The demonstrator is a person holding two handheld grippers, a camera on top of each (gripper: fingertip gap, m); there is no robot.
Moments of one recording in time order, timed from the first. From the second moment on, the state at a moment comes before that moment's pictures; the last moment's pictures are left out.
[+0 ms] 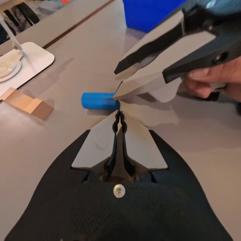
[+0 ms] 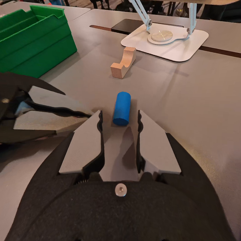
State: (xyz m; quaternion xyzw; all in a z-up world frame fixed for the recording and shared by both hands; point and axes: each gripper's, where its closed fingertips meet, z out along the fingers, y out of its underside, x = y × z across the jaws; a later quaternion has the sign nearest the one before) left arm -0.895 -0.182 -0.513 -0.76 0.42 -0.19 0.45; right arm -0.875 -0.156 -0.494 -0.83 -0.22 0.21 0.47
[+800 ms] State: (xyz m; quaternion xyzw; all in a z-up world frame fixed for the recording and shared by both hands) left arm -0.908 -0.177 -0.519 -0.79 0.39 -0.19 0.43; right arm -0.867 -0.156 -0.537 -0.87 -0.24 0.19 0.38
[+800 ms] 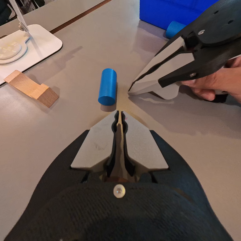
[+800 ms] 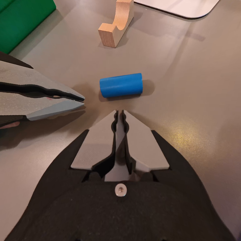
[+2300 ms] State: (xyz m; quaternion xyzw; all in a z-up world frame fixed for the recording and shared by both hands) left arm -0.960 -0.141 -0.504 -0.82 0.25 -0.20 0.47; right arm -0.920 -0.081 -0.524 -0.84 -0.29 0.14 0.44
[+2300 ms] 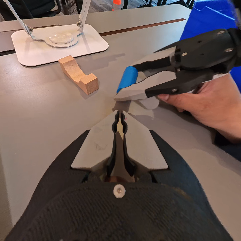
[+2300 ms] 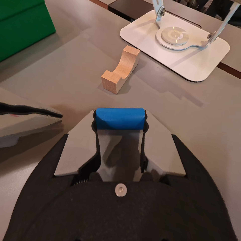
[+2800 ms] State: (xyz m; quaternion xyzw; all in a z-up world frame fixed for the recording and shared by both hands) left arm -0.961 -0.142 -0.503 -0.82 0.25 -0.21 0.47; right arm -0.887 -0.095 -0.503 -0.84 -0.25 0.17 0.46
